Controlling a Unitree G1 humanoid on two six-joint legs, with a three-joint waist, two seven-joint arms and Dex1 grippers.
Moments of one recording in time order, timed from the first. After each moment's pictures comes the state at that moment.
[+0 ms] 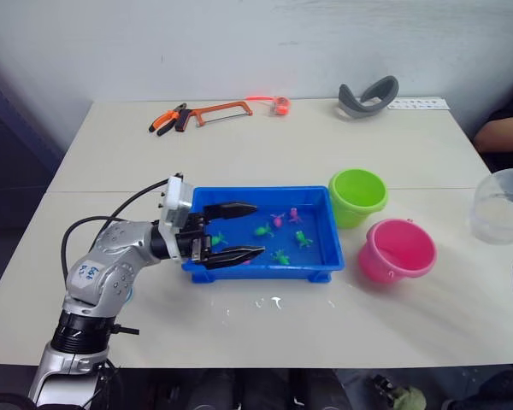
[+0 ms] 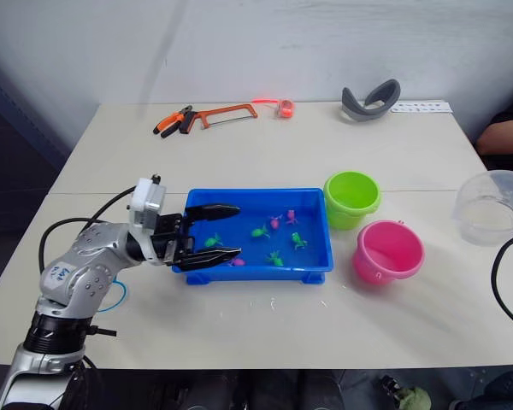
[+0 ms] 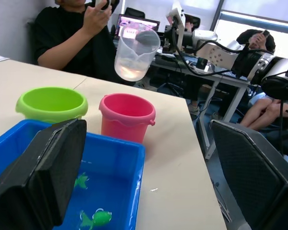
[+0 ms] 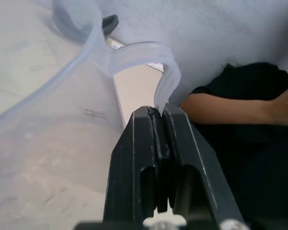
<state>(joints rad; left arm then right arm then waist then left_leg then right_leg) -0.43 0.53 -0.02 -0.22 -0.70 0.48 -1.02 0.00 -0.89 -0.68 0.16 0.32 -0.04 0.58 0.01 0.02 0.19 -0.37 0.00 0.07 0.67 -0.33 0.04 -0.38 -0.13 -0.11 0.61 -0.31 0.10</state>
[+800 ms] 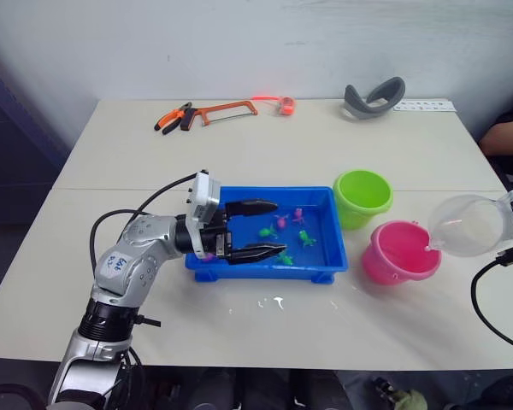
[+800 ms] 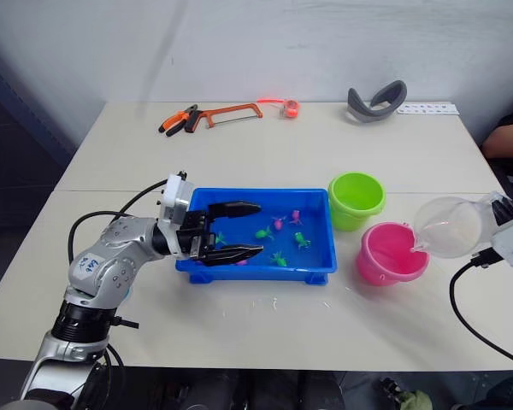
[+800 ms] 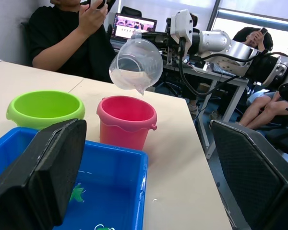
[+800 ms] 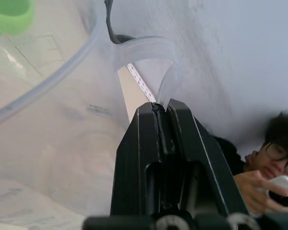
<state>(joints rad) -0.50 0.44 -0.08 -0.15 -0.62 0.48 -1.01 0.13 -0.84 -0.61 0.01 -0.08 -0.36 0.42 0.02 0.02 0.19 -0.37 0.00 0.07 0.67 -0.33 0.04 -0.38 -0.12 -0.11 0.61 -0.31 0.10</state>
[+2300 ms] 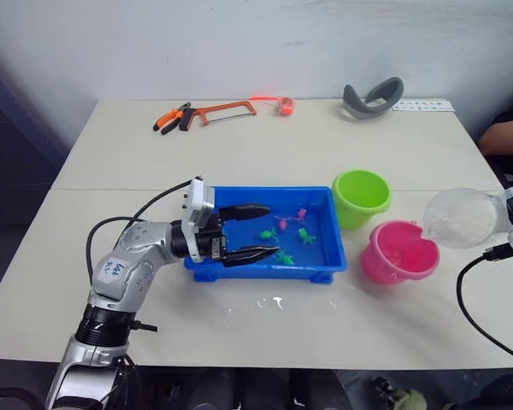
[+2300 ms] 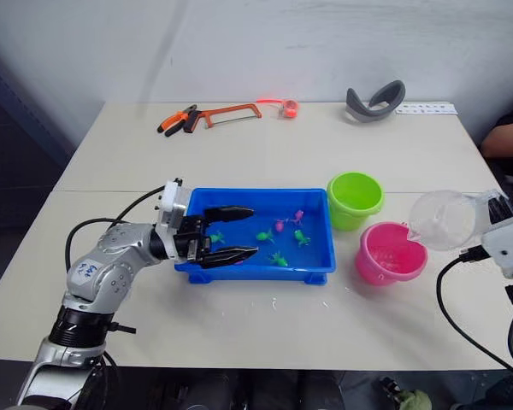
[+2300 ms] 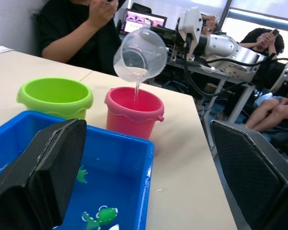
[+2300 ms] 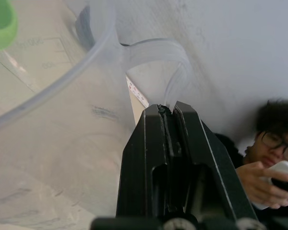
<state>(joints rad) -0.46 0.45 -0.06 -0.15 -0.61 0.46 -1.00 0.08 -0.76 -0.57 0.04 -0.11 -0.37 0.30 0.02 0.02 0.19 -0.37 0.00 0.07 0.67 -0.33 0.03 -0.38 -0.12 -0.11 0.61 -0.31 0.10</state>
